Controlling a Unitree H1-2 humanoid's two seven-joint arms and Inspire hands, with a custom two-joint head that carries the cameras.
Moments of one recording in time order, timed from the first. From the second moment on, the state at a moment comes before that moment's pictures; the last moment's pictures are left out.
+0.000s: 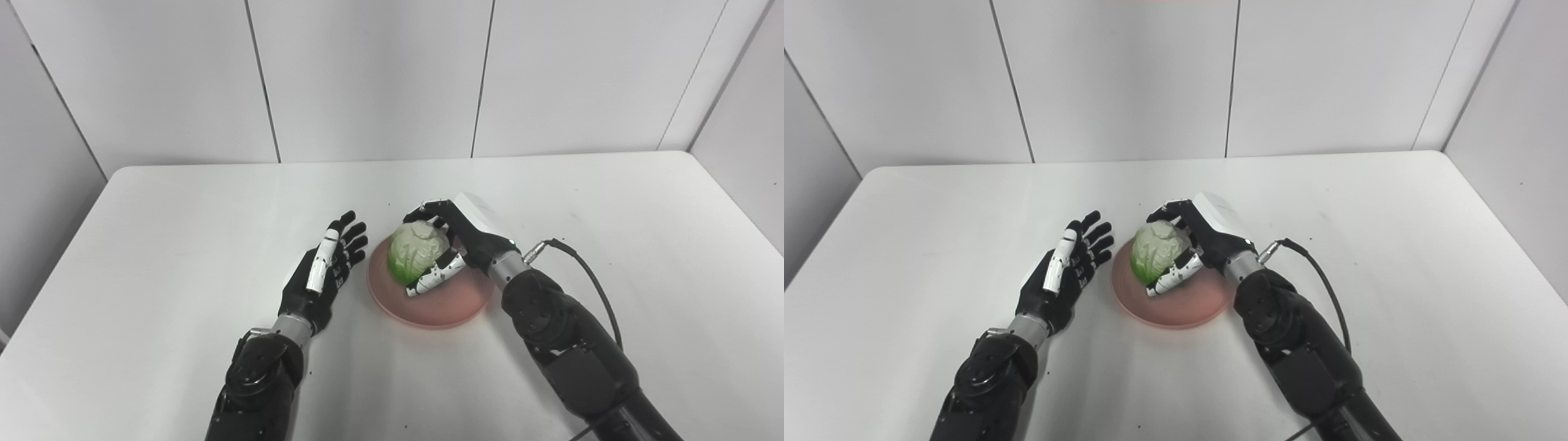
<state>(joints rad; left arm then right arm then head) -0.32 -0.03 -0.04 0.18 -0.19 0.22 -0.17 -0.55 -0.23 0.37 0.17 -0.54 0.18 0.13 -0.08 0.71</state>
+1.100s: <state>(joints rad) -0.32 -0.02 -0.04 0.16 -0.19 0.25 -0.17 -0.53 -0.28 0.41 0.12 -0.67 0.21 0.31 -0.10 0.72</state>
